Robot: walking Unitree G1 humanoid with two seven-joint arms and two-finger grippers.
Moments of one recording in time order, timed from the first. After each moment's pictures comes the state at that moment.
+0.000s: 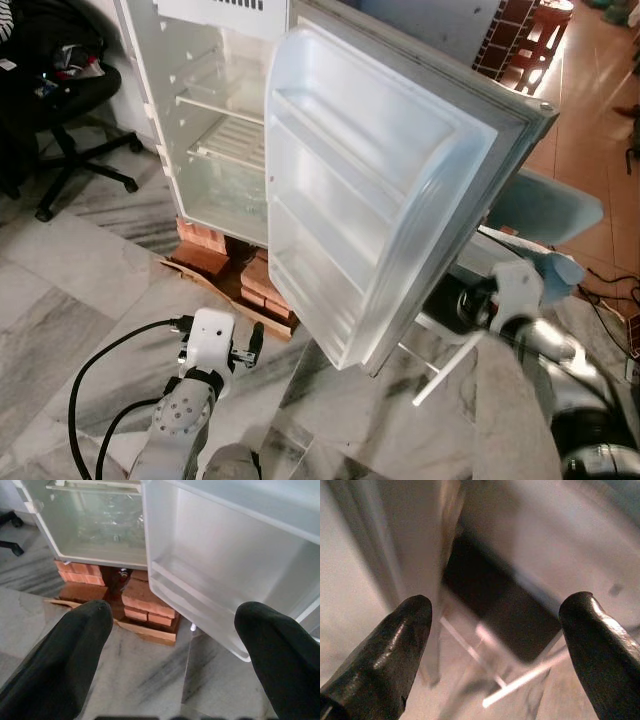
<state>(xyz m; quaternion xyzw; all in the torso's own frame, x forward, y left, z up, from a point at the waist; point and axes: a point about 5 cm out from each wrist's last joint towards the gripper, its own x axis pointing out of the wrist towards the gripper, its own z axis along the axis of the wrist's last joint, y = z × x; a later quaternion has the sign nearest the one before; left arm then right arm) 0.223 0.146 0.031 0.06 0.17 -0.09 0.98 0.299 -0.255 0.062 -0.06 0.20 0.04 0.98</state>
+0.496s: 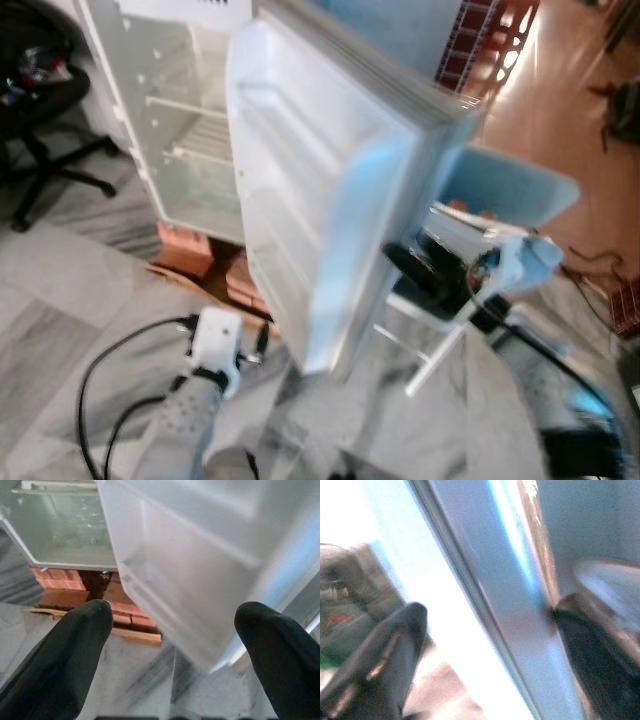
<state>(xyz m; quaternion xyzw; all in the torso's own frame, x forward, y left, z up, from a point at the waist) 0.225 0.138 0.032 0.06 0.17 -0.10 0.98 0.266 -0.174 0.137 0.22 0.02 0.39 0.89</state>
